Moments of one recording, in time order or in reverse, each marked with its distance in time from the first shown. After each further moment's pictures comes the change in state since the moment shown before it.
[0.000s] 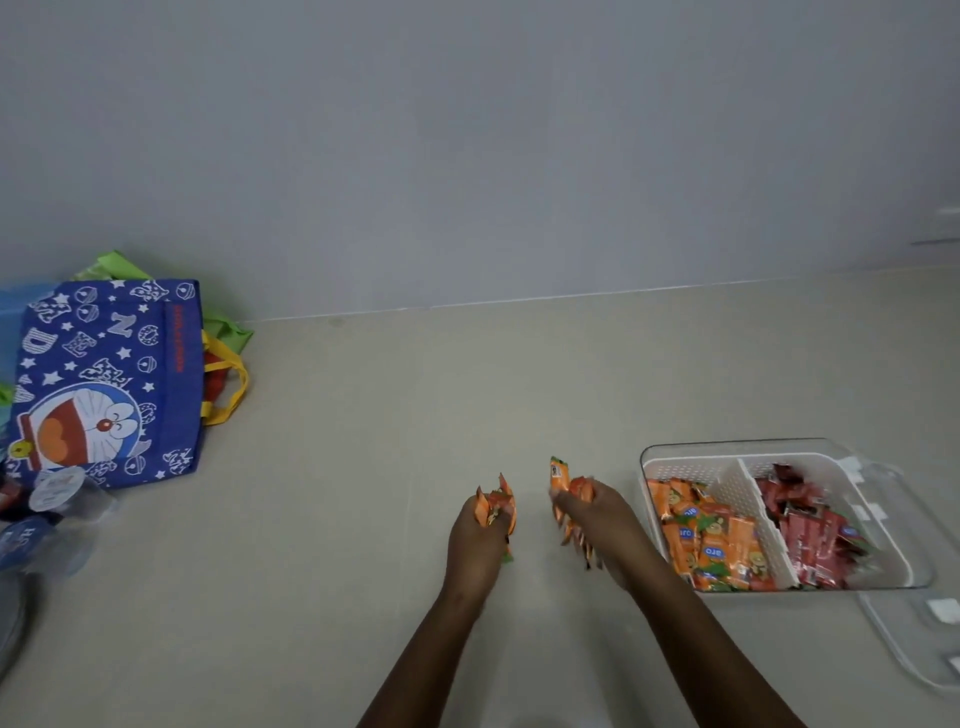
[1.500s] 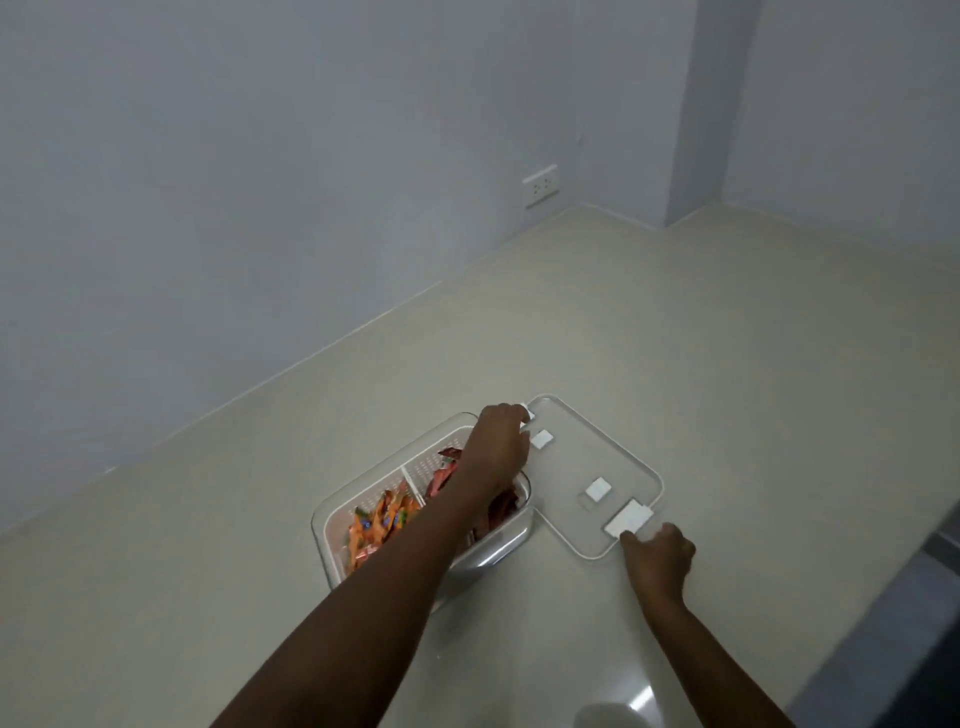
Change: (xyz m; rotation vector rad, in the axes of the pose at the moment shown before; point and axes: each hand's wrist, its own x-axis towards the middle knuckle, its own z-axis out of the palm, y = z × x) left_hand -0.053 0.097 0.416 1.060 -0.543 0.982; right_hand -0.076 0.260 -0.318 0.177 0.990 0.484
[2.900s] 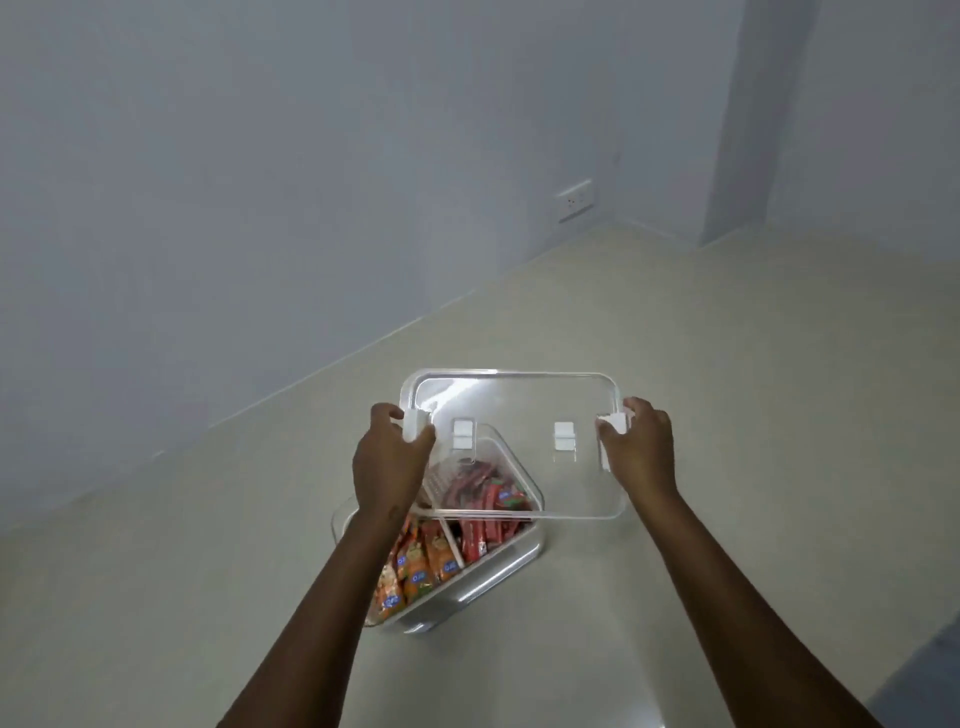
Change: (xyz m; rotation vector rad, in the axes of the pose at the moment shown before) left_hand -0.069 -0.027 -0.098 -0.224 0.490 -0.529; right_hand 0.008 -0.156 -0.040 0.054 -0.093 -0.480
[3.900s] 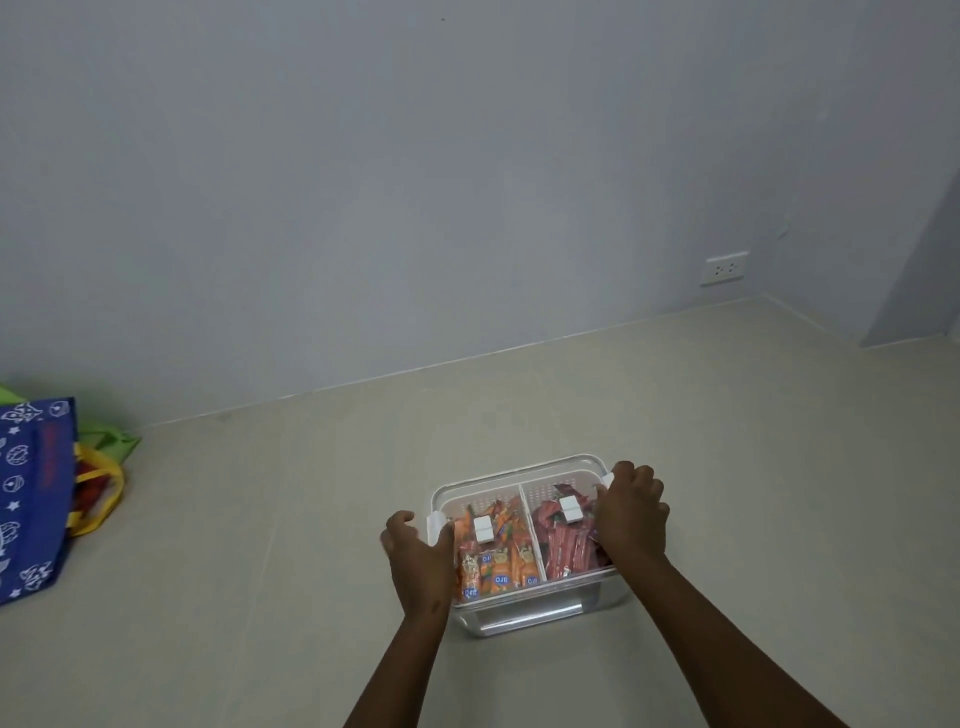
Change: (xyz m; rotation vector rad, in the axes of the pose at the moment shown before) left_hand -0.080 -0.123 -0.023 -0.298 0.274 -0.551; right_hand -0.051 -0.027 0.124 -0.686 -0.155 -0.443
